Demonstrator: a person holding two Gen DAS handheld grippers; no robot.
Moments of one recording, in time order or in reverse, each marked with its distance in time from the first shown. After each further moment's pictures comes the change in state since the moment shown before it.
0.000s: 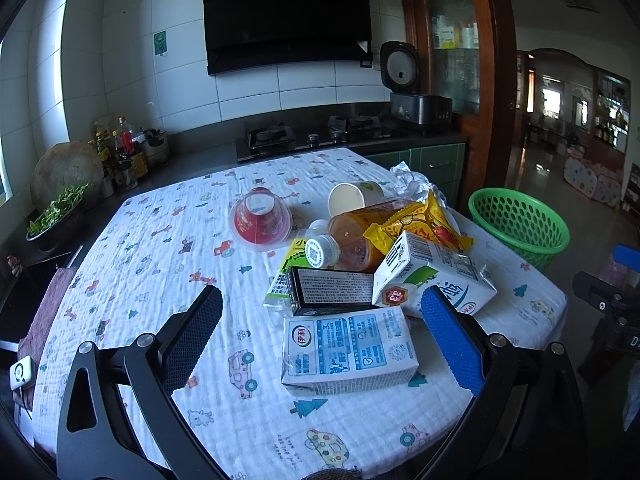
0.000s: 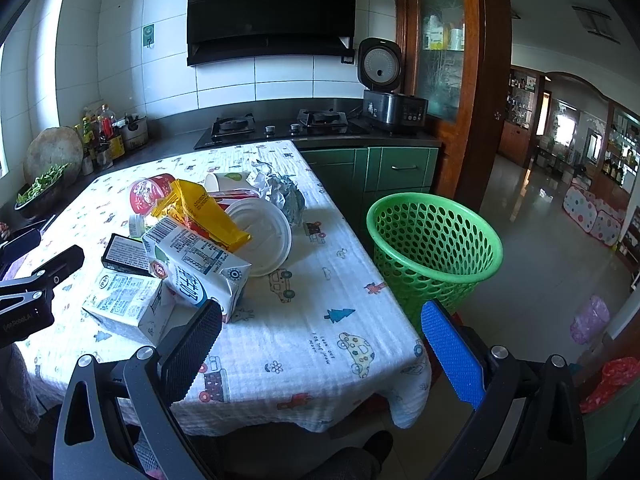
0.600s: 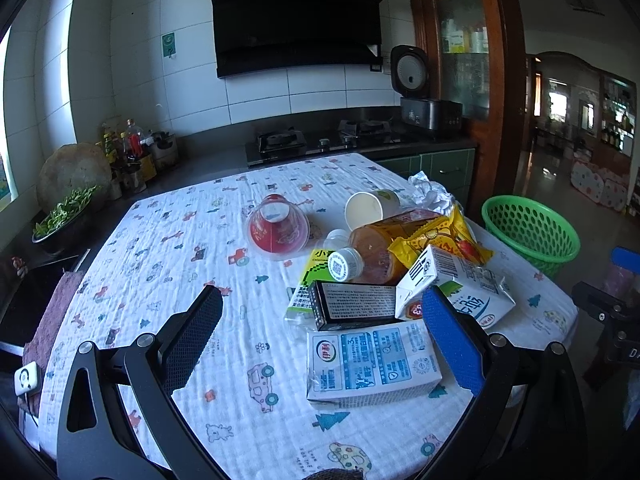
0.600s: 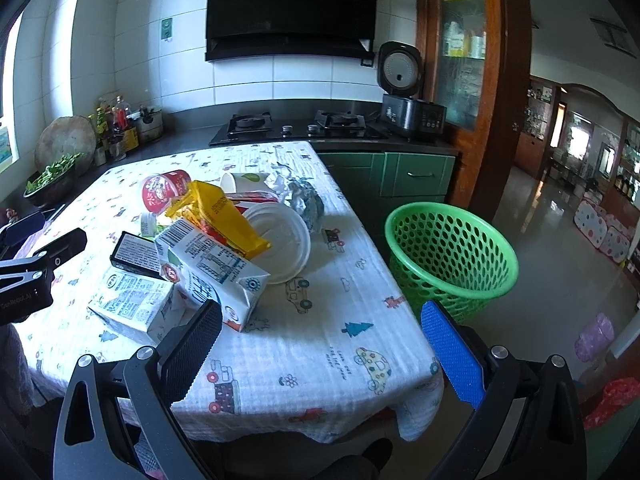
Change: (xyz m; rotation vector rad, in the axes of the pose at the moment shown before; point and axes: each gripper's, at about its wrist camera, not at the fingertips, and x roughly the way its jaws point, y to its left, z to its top) left arm 0.005 0.018 0.009 -0.008 -0.018 0.028; right arm 0.013 0.017 0.012 -0.070 -0.009 0.055
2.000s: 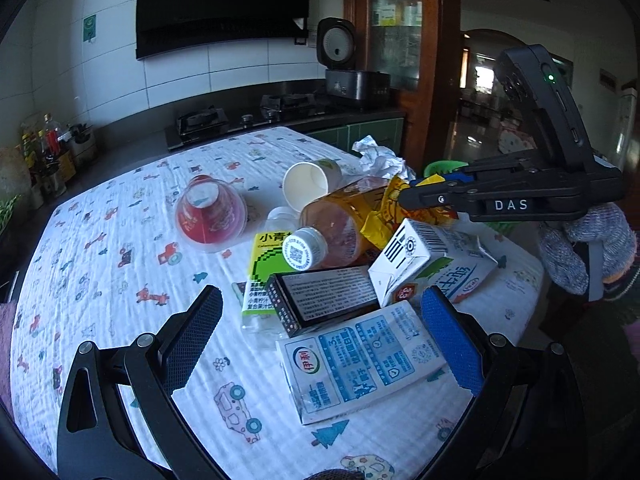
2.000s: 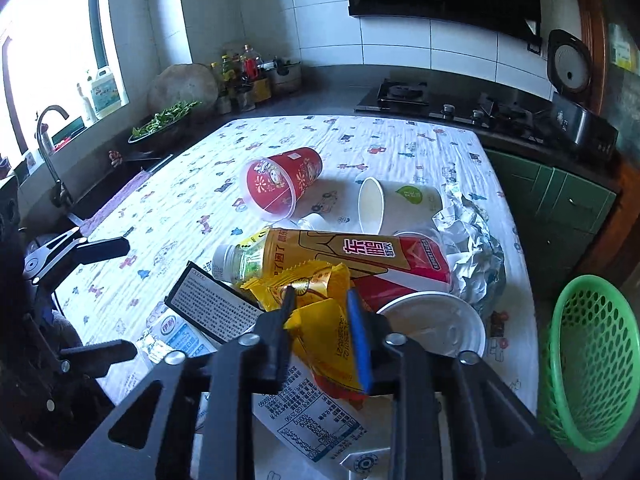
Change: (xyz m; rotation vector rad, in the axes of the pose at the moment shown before) left arm 0.048 0.012 -0.005 0.116 0.088 -0.326; right arm 0.127 0.054 0.084 -0.221 0.150 0.510
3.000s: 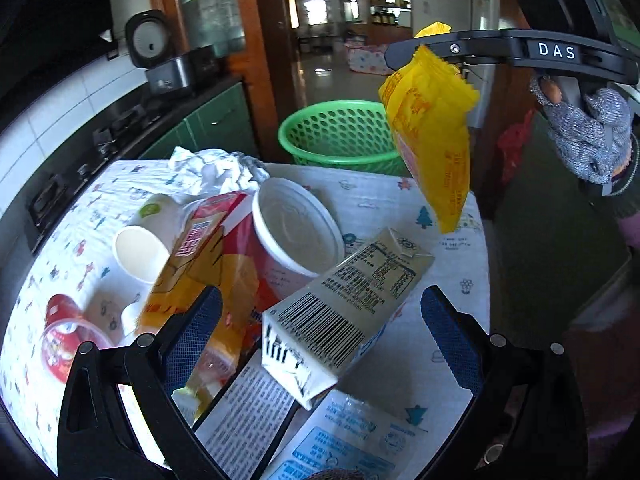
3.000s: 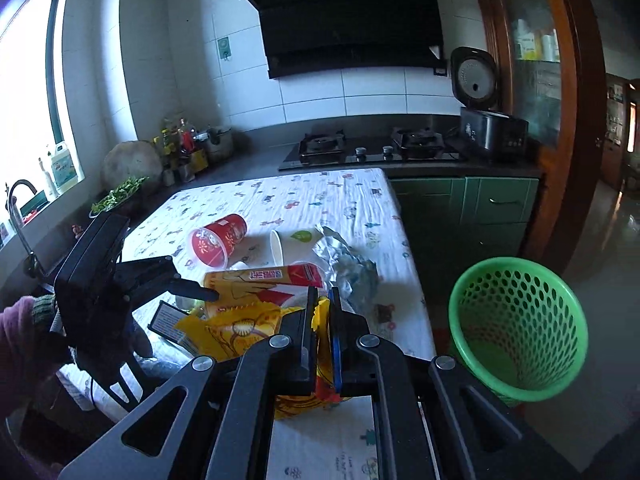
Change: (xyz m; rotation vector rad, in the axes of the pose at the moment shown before) left arm 0.092 -0.060 0.048 0.478 0.168 -0.432; right arm -0.119 -0.049 -0.031 0.183 -0.197 -0.198
